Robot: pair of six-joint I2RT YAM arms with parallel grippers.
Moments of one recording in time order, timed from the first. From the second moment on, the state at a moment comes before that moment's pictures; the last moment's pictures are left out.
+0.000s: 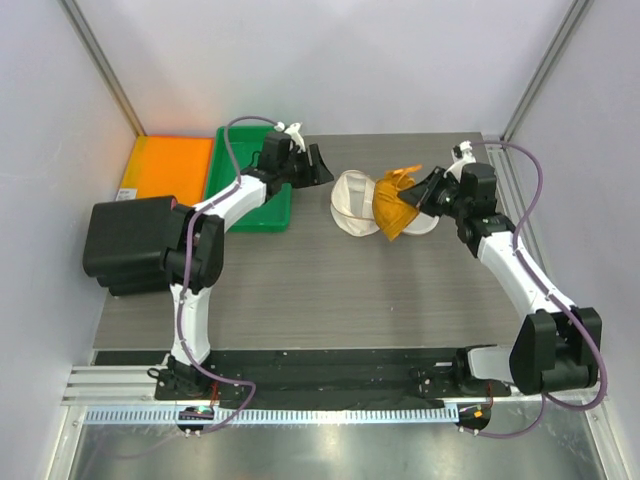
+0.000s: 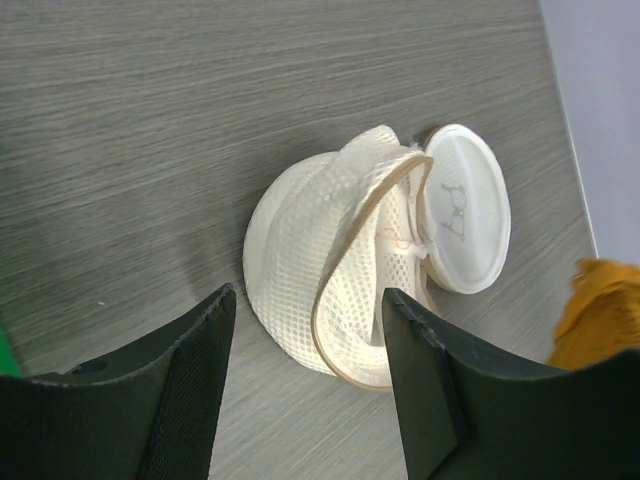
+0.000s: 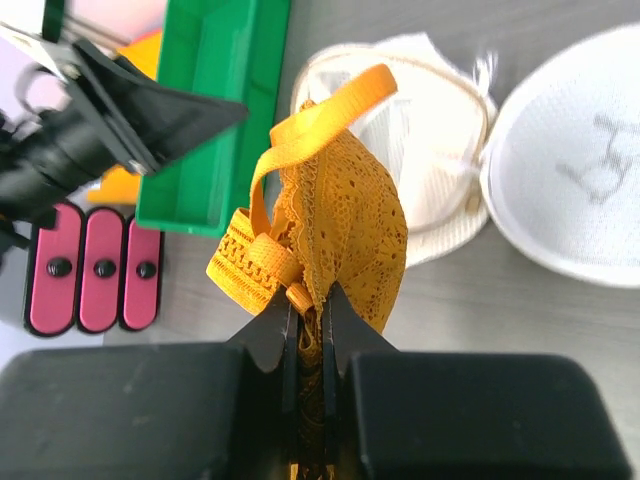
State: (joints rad) left arm -0.40 2.07 1.62 -0.04 0.33 -0.50; right arm 0.09 1.27 0.92 -0.07 -0.41 0.61
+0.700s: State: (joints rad) left arm -0.40 2.28 1.75 -0.11 0.51 -0.49; right arm 0.11 1.61 1.08 0.18 -0.40 0.68
